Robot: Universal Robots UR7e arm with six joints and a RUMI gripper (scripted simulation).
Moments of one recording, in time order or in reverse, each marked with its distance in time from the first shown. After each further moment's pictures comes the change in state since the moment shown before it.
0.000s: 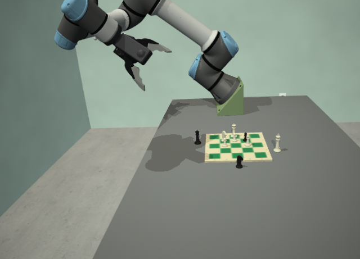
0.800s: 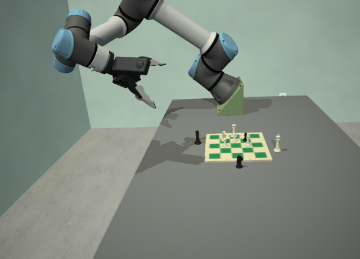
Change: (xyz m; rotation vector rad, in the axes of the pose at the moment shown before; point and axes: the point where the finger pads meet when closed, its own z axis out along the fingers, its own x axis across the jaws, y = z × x) arm 0.034 -0.022 0.027 0.134 -0.162 -0.417
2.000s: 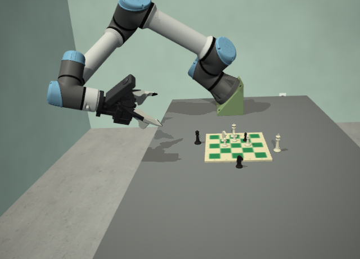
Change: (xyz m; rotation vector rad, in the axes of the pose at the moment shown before) arm 0.072 0.014 0.025 0.324 -0.012 -0.648
